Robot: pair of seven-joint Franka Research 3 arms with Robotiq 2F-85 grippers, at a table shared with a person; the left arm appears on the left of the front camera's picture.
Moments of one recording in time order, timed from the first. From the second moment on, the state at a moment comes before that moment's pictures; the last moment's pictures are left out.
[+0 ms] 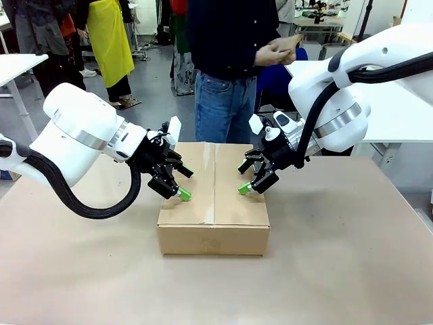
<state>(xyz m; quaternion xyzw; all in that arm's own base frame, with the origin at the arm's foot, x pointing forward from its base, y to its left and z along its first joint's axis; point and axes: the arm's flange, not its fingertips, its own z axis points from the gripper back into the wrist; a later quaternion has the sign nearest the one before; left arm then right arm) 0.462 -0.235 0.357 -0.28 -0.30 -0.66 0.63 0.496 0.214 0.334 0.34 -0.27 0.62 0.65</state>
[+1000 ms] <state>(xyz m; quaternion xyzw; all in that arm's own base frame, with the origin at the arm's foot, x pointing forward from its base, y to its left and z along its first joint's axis) 0.462 -0.235 0.357 -0.28 -0.30 -0.66 0.63 0.496 0.214 0.334 0.34 -0.27 0.62 0.65</state>
